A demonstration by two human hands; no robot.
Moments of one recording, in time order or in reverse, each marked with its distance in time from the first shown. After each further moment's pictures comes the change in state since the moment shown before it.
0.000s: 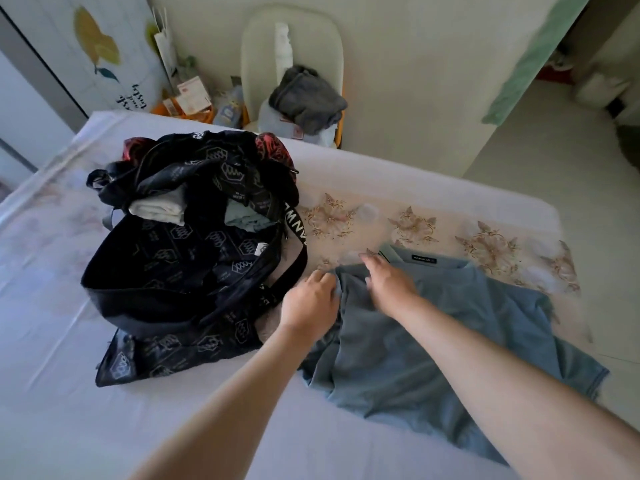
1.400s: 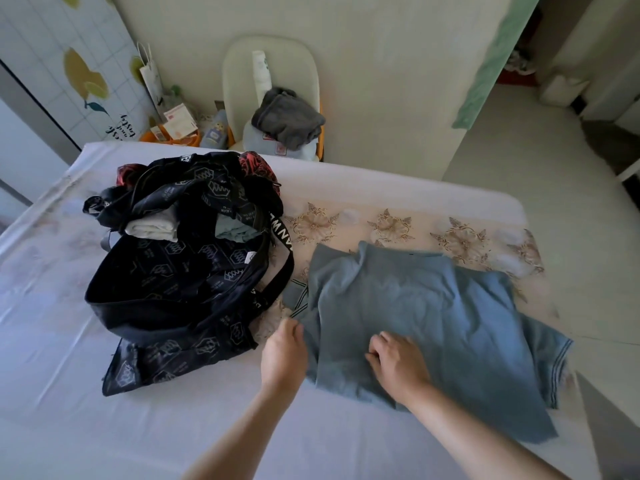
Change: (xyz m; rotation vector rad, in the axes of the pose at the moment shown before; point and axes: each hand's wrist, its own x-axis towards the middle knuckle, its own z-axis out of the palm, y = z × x) left_hand -0.089 0.008 0.010 -0.389 0.087 -0.470; right_hand -0.145 0.028 0.078 -0.024 0.284 -0.092
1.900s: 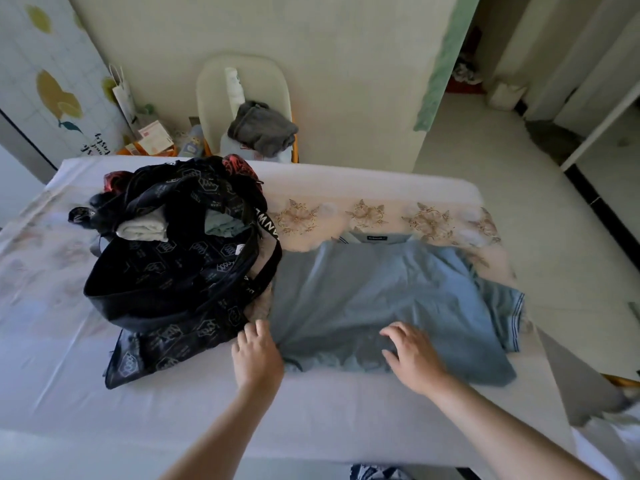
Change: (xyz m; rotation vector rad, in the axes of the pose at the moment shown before) left_hand -0.030 -0.060 -0.021 0.590 -0.023 0.154; right_hand -0.076 0.021 0.000 0.043 0.046 0.103
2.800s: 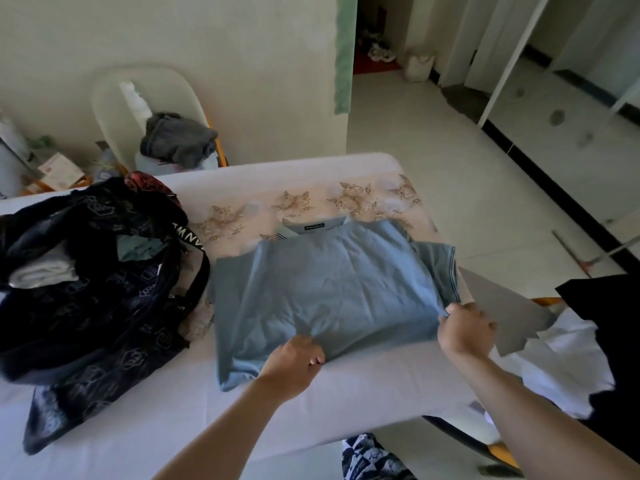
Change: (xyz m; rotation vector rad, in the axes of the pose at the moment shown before) left_hand -0.039 0.113 0.034 -0.136 -0.402 0.775; right_hand -0.095 0.120 -0.057 -0.202 0.160 0.976
